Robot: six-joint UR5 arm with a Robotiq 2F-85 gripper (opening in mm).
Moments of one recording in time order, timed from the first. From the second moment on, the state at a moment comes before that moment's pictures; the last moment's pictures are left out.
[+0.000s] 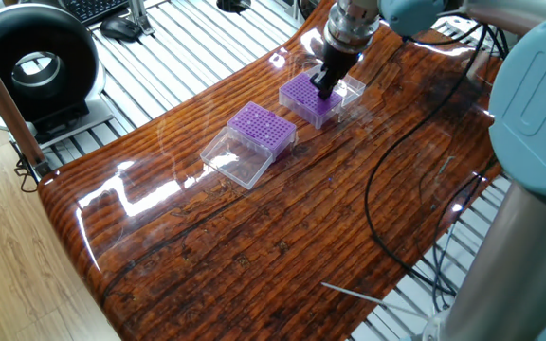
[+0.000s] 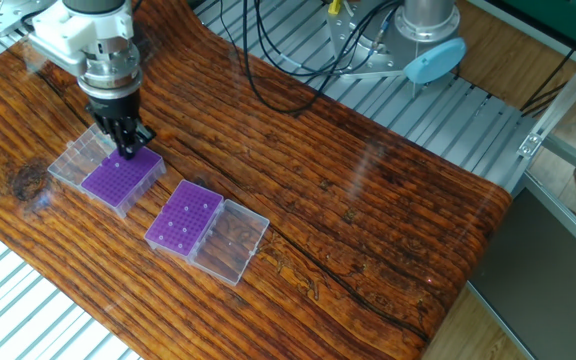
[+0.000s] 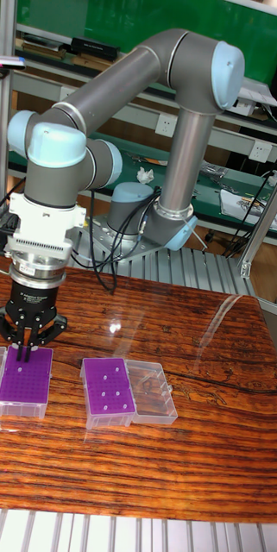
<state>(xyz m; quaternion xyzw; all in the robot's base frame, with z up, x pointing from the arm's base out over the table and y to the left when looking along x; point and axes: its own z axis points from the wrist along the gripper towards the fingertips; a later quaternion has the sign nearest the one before) 0.586 -0.165 0.049 -0.04 1.00 -0.01 0.08</state>
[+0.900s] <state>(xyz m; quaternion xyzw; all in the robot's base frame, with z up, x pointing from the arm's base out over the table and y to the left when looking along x) 0.575 -0.131 0.063 0.04 1.00 -0.01 0.03</state>
